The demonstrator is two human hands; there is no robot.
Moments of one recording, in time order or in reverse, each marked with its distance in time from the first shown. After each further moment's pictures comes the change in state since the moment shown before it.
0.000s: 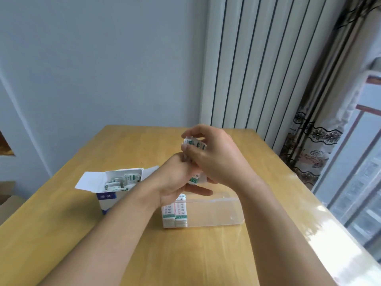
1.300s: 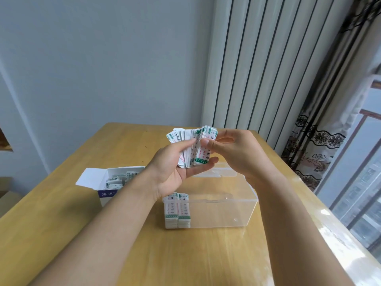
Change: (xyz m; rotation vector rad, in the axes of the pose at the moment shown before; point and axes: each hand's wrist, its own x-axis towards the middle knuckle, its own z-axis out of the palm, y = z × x) left_hand 0.015 -0.004 -0.021 -0.567 0.110 -0.038; right_hand 0.015 0.042 -0.015 0.241 0.009 0.204
